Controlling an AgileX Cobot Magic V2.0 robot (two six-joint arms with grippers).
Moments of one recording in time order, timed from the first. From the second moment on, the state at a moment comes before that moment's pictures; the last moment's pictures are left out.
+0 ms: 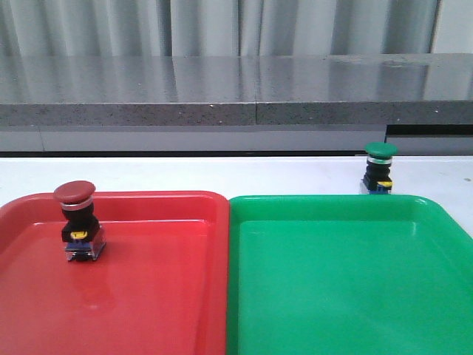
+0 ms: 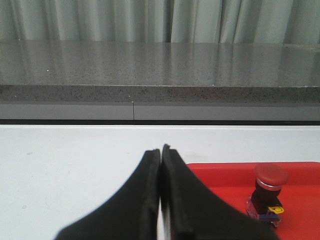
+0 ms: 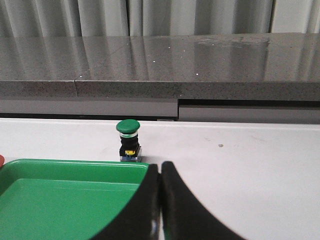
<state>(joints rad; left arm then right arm) -0.06 0.00 0.00 0.06 0.12 -0.09 0.04 -0.01 0.03 0.06 0.08 -0.01</state>
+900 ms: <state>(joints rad) -0.06 0.00 0.00 0.06 0.12 -0.09 0.04 0.31 -0.68 0.07 0.79 -0.01</state>
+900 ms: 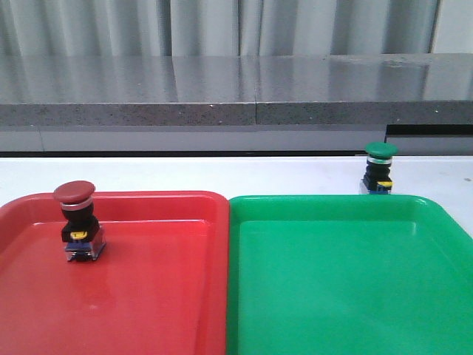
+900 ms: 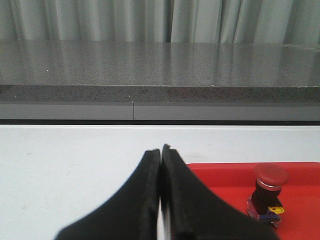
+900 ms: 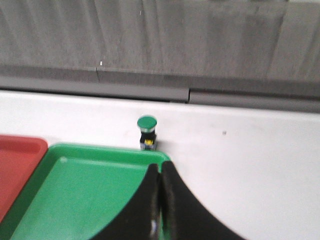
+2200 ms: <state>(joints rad) -0.06 0.00 0.00 0.06 0.12 -0.09 0.04 0.78 -0.84 0.12 0.79 -0.01</state>
